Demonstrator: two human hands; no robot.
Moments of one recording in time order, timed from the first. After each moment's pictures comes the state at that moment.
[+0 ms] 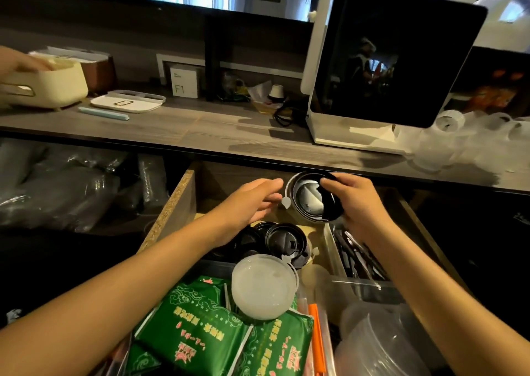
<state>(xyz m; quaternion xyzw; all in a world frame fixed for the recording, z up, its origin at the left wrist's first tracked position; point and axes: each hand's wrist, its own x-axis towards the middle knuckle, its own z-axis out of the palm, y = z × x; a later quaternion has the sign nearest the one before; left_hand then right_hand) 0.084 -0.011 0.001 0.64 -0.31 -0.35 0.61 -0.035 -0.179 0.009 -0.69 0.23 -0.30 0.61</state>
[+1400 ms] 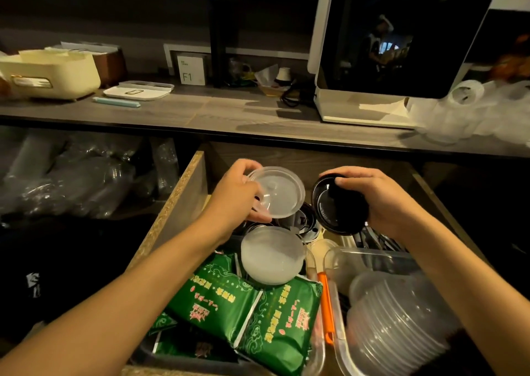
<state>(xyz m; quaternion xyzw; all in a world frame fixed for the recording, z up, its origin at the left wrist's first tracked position) 0.055 0.023 -0.013 0.71 -0.26 -0.21 0.62 -0.087 -0.152 0.010 -0.71 0.21 -0.16 0.65</state>
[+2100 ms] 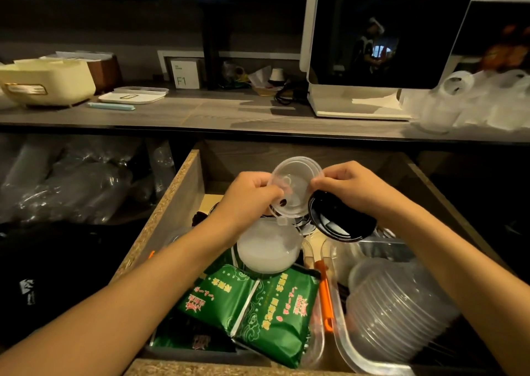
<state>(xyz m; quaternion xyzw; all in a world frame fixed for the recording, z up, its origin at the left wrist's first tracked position) 0.036 0.018 -0.029 0.71 -0.38 -0.19 0.56 -0.081 -0.147 -0.003 -0.90 0.21 -0.14 0.36</state>
